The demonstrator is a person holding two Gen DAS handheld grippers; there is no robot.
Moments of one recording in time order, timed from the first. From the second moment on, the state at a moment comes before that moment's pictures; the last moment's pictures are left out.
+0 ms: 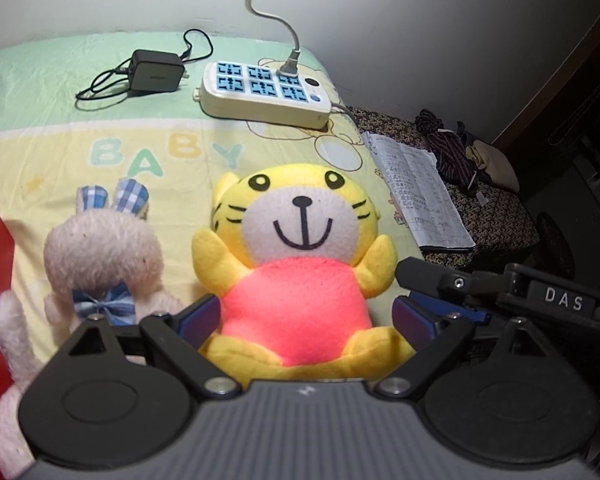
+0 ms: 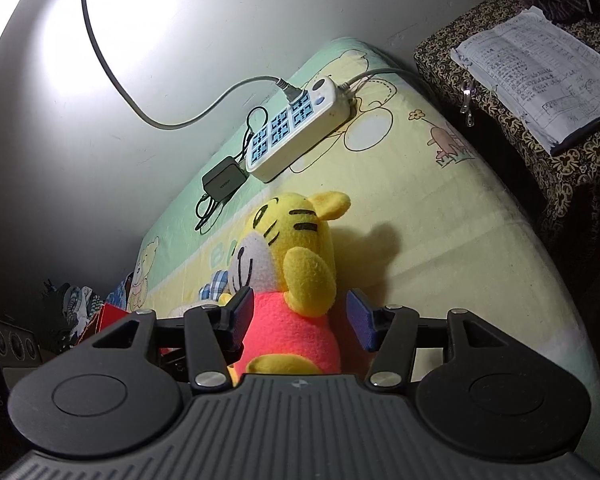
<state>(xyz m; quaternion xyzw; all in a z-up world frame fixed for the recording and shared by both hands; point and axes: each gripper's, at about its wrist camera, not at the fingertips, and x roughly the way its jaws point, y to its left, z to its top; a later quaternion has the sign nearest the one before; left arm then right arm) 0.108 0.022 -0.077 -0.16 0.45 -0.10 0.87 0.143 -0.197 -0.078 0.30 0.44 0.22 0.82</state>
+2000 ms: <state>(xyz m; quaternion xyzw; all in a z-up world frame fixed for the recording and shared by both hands) -0.004 0.124 0.010 -0.16 0.35 -0.11 0.92 0.067 -0.077 0.006 0.27 0.34 0.37 0.82</state>
